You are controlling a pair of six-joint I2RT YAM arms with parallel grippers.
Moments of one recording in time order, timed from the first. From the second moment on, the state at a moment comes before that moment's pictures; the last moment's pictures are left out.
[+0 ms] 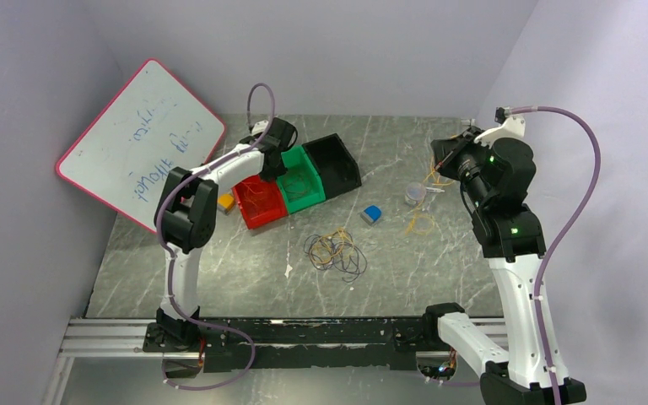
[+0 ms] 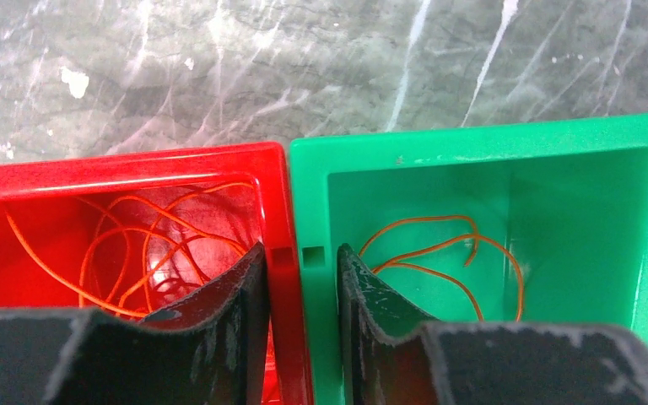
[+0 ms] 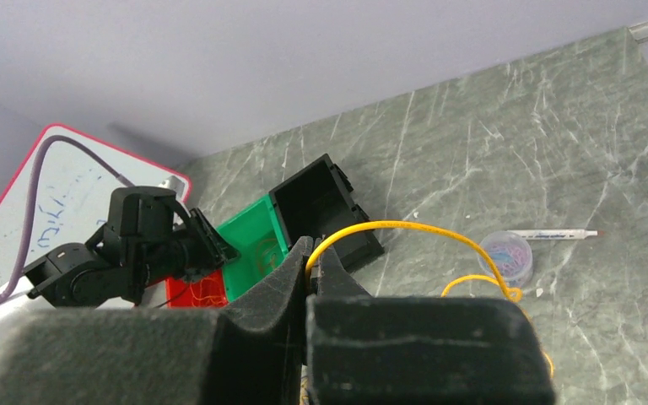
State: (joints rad) left arm -0.49 2.10 1.63 -0.59 -0.44 -0.79; right arm 0.13 0.91 1.28 -0.52 0.00 0.46
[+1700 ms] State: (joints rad) left arm -0.34 1.09 0.97 -0.39 -0.21 -0.36; right arm 0.29 1.50 1.94 -0.49 -0.36 0.34
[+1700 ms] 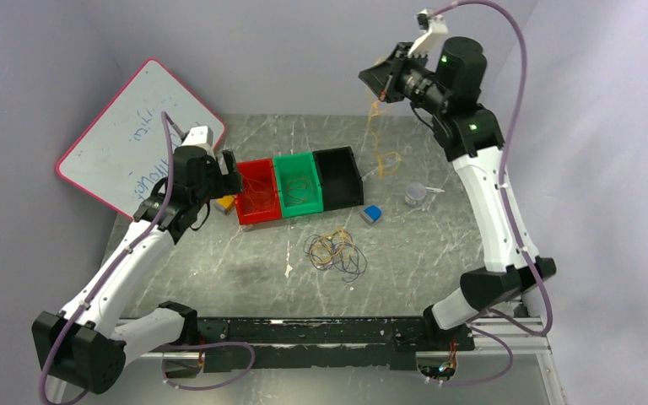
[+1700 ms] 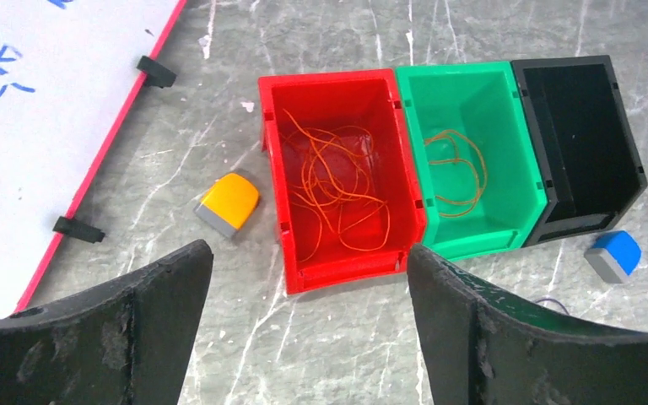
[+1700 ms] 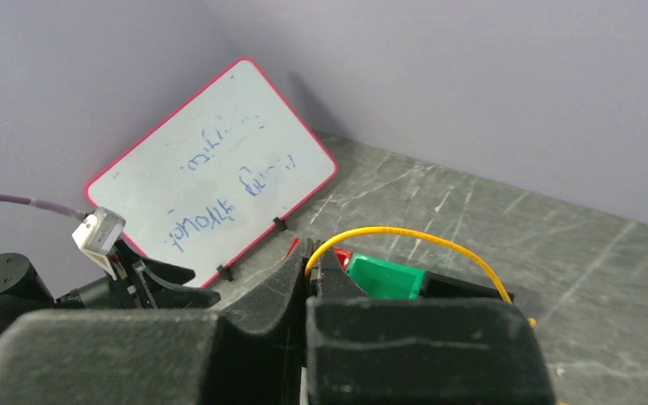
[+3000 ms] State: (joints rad) left arm -0.34 1.03 0.86 -0.36 -0.26 -0.30; right arm 0.39 1.77 1.53 -0.29 -0.31 0.33
